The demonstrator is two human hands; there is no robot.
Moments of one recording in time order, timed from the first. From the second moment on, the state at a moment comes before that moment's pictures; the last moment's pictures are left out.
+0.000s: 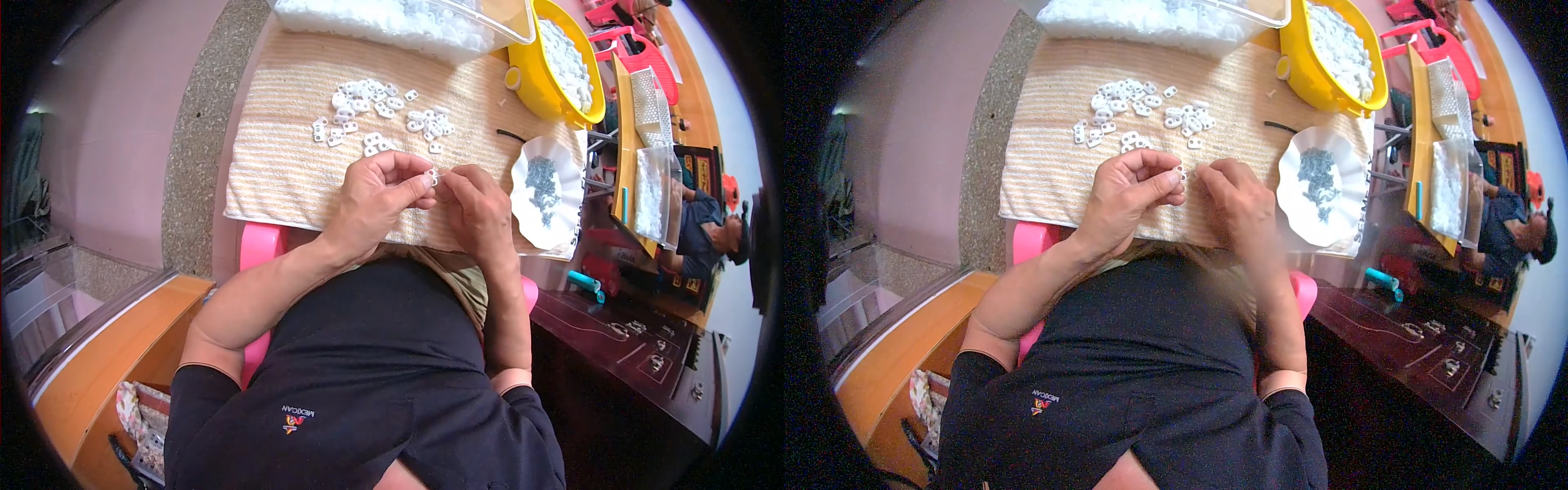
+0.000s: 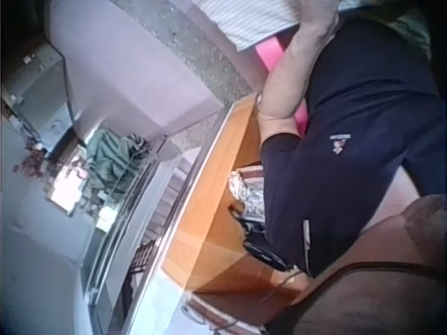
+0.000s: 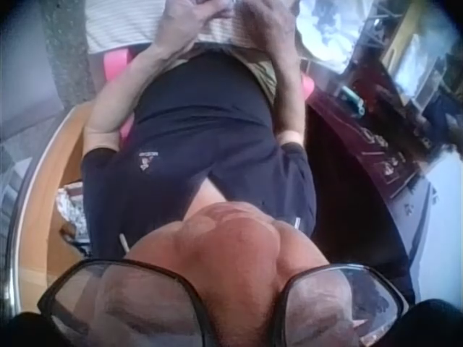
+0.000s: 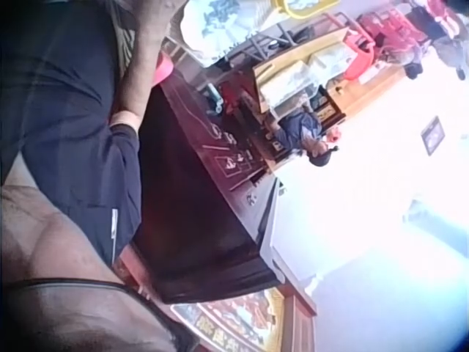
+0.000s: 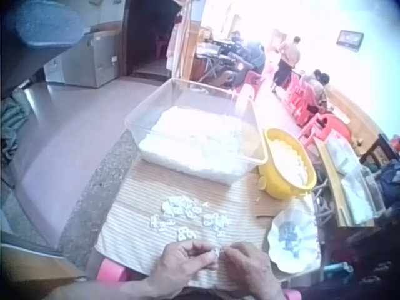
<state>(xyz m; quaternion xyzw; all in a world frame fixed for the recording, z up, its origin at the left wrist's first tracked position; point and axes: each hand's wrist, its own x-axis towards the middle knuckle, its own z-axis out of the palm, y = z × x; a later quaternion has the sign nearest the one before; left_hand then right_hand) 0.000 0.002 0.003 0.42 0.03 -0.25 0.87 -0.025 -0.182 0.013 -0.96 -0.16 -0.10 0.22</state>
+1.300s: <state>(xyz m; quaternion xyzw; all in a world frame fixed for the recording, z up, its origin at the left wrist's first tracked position) 0.000 0.003 0.008 0.43 0.02 -0.26 0.87 -0.028 -0.181 0.038 -0.96 -0.18 -0.02 0.22</state>
